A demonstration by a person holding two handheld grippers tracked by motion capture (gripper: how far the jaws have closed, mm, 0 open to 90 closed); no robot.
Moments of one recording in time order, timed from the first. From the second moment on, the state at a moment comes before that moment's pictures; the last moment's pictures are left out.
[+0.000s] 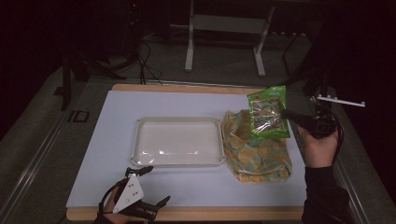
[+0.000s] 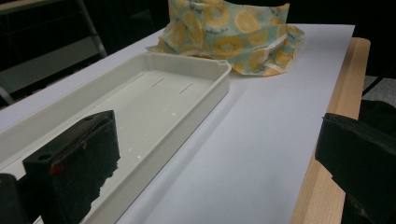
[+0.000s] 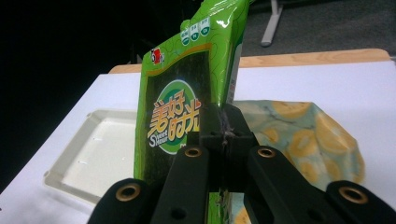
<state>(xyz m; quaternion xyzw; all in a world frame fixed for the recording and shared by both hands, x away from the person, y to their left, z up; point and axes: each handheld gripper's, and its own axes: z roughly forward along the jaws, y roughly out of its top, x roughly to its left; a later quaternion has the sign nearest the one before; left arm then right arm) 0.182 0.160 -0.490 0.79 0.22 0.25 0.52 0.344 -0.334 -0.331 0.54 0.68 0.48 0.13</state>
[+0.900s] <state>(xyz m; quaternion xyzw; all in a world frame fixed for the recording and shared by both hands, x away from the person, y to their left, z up) 0.182 0.159 -0.490 0.79 0.22 0.25 0.52 0.363 -0.260 -0.330 0.50 0.70 0.49 0.10</state>
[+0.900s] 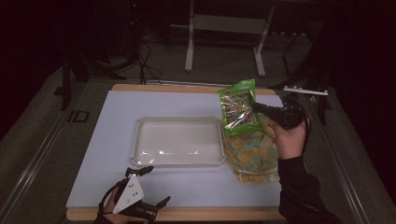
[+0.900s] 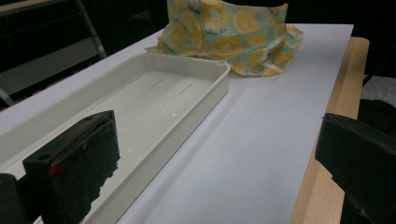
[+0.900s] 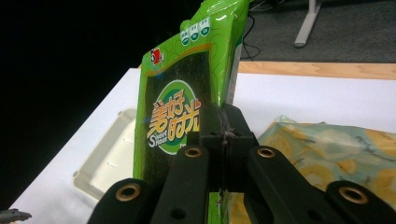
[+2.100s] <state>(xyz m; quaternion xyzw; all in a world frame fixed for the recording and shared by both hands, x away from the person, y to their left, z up) 0.181 0.159 -0.490 0.79 0.21 0.25 0.52 0.366 -0.176 -0.375 0.49 0.70 0.52 0.06</state>
